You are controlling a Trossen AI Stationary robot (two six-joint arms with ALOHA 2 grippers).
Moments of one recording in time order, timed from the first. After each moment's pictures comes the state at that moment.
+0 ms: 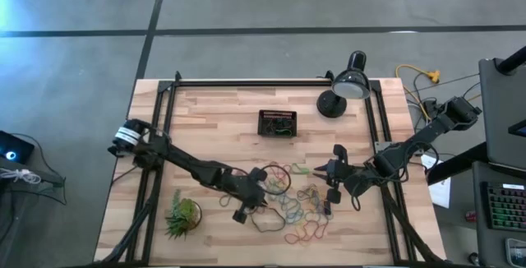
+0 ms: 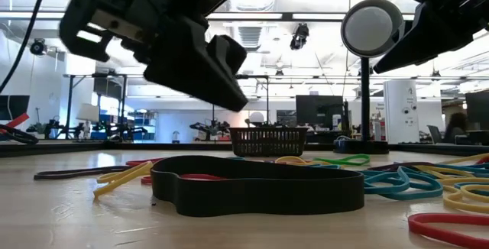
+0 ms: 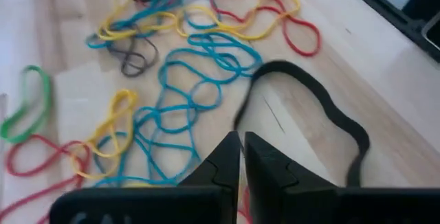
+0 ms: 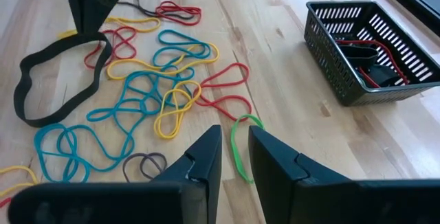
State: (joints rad) left arm -0.34 1.78 0.96 0.18 0.04 0.09; right arm 0.57 1.15 0.54 -0.18 0.65 0.52
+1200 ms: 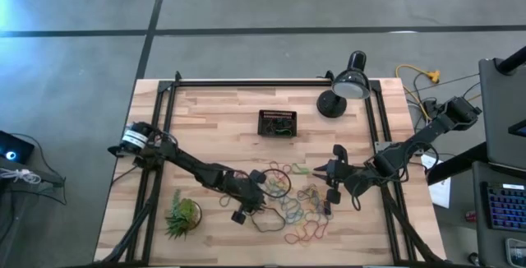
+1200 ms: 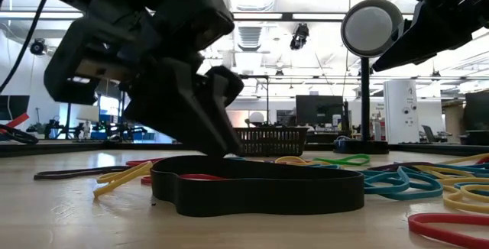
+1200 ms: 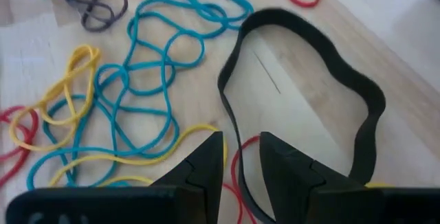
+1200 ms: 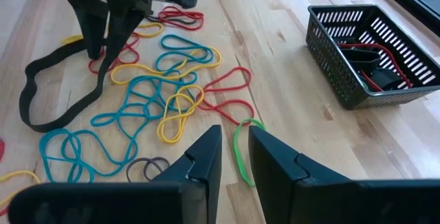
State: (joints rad) left arm -0.33 1.85 0.93 0.22 0.07 0.09; right arm 0.57 1.15 0.54 -0.16 0.65 0.52
